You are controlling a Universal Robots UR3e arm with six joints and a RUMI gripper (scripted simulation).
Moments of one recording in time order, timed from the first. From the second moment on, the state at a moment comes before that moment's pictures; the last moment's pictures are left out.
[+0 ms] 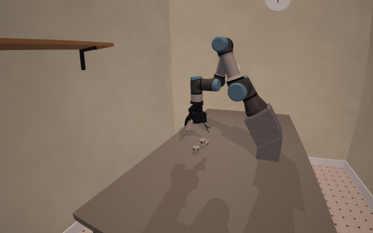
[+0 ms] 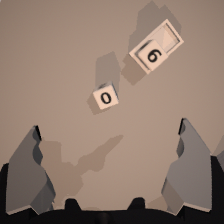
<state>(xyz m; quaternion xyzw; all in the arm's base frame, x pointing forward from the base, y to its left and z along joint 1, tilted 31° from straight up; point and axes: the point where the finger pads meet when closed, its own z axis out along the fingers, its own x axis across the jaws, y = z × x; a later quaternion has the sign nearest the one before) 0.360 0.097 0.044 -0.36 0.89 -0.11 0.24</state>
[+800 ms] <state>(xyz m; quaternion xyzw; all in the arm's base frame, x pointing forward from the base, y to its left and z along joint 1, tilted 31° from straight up) 0.360 0.100 0.045 -0.48 0.83 -0.14 0.23</state>
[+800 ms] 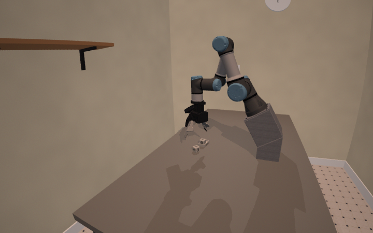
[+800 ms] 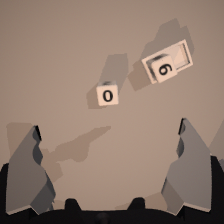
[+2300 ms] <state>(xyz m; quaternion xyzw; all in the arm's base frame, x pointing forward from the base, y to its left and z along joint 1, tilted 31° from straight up) 0.360 0.101 0.045 -0.50 0.82 -0.14 0.23</state>
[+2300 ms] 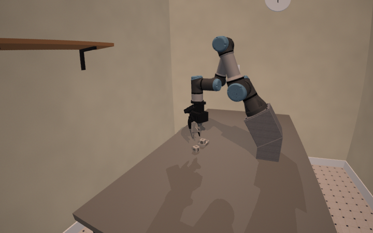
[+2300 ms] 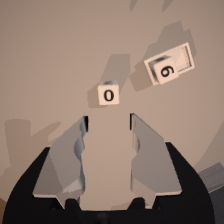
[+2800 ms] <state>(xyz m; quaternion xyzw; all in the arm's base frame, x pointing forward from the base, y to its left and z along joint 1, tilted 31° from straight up) 0.361 0.102 0.040 -0.50 0.82 -0.14 0.23</state>
